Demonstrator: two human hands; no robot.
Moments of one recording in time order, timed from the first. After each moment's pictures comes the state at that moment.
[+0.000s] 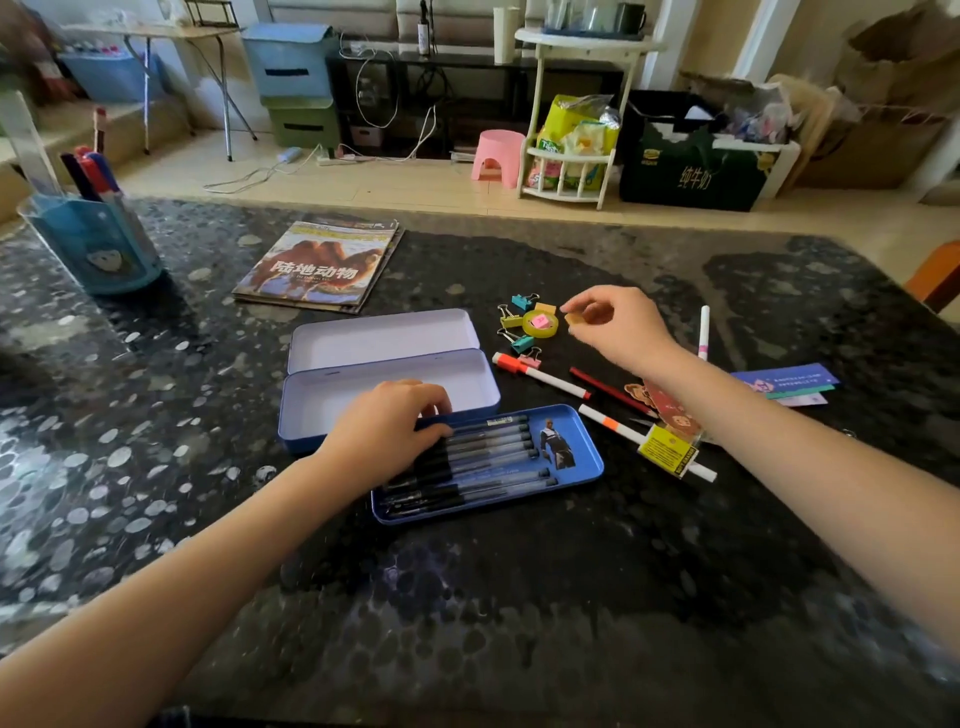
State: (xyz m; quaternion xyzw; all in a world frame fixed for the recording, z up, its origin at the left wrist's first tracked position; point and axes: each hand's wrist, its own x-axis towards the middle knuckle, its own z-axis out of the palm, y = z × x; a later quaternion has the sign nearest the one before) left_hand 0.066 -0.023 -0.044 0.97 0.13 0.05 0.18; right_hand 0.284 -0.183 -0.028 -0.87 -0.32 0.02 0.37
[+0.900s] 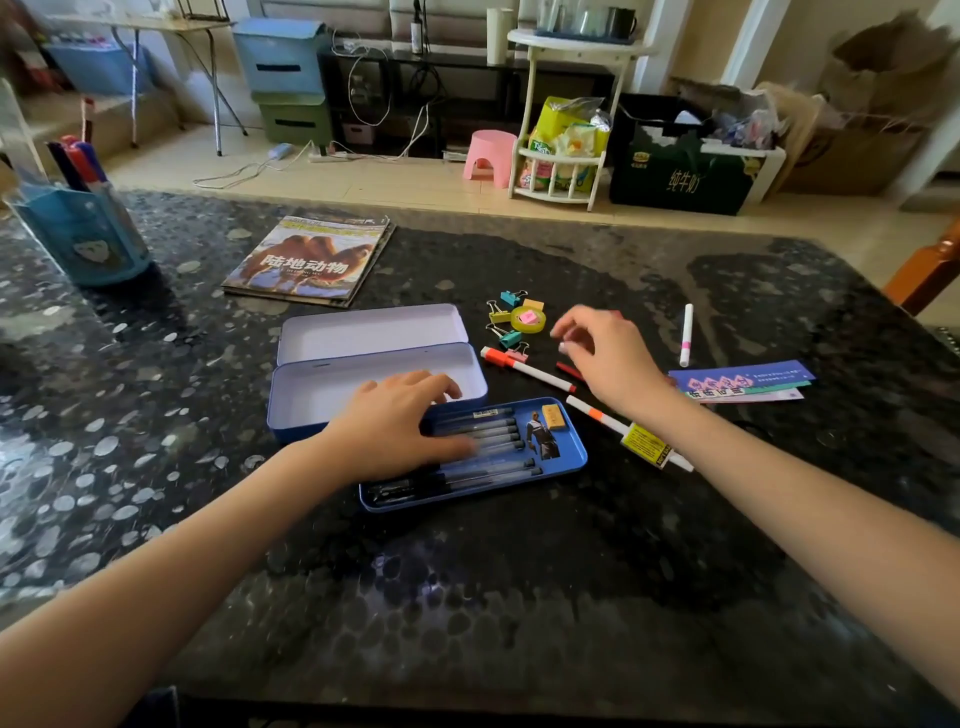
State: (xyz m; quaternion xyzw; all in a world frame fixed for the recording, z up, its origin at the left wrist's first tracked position) left_hand 0.066 -0.035 -0.036 0.98 0.10 -0.02 0.15; right_hand 0.249 -0.202 -0.036 -0.88 -0.37 -0.01 0.31
